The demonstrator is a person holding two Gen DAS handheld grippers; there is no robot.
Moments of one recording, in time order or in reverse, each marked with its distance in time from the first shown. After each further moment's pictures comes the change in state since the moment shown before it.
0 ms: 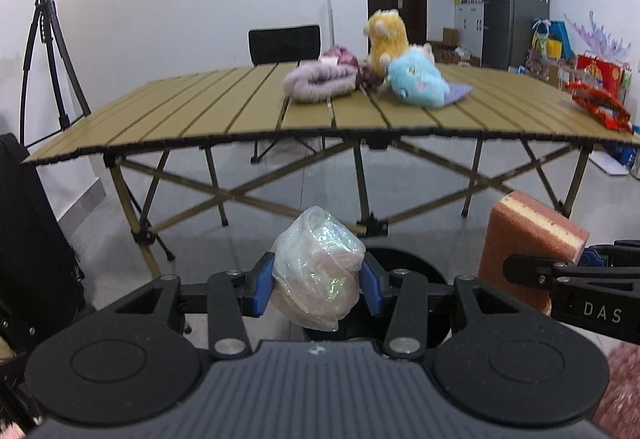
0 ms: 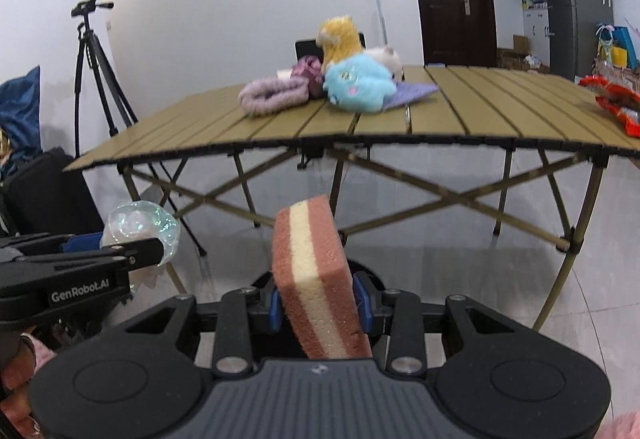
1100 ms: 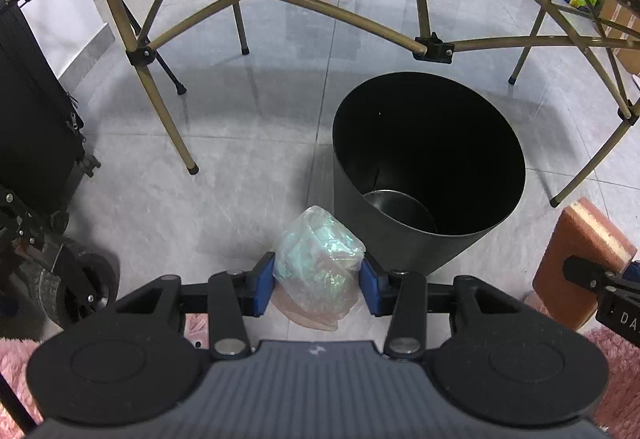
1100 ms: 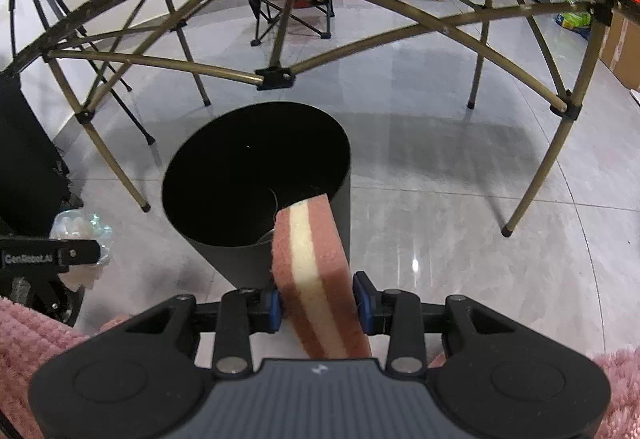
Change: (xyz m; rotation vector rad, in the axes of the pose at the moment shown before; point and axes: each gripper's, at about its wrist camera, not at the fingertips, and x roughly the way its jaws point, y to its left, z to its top) left arm 0.090 0.030 -0.060 -0.098 0.503 0.055; right arm 0.074 -0.023 -0.071 0.057 0.360 -0.125
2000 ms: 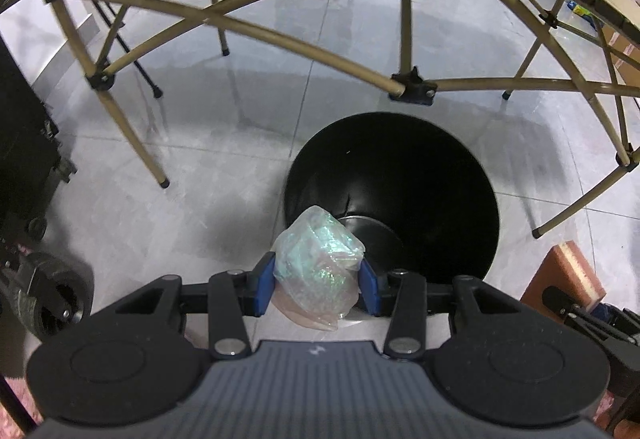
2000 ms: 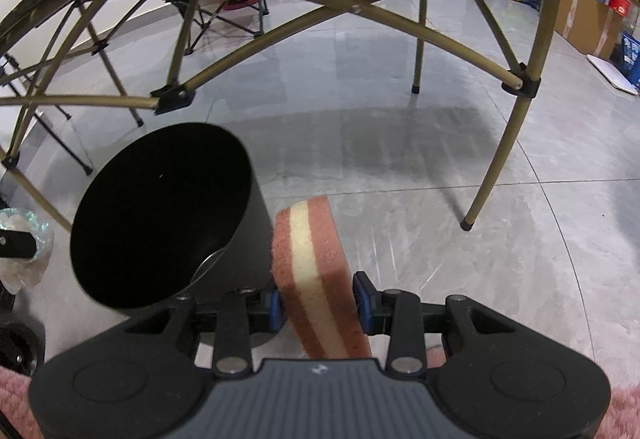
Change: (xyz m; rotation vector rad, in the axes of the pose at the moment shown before) left arm 0.020 -0.041 0.073 -0.037 0.042 -0.038; right arm 0.047 -0.054 0.032 0.132 0.004 -0.116
